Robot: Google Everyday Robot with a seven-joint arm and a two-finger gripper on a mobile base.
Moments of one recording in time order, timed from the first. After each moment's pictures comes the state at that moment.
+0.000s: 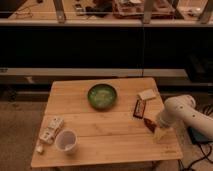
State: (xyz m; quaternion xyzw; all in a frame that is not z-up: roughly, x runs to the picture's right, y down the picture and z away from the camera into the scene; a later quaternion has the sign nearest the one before) arm 0.301 0.226 0.829 -0.32 0.00 0.20 0.93
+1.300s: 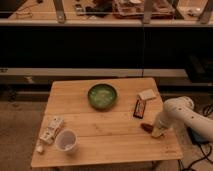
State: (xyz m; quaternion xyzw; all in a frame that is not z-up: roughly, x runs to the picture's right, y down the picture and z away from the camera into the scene) arm 0.295 0.232 0.832 -0.32 -0.01 0.19 0.93
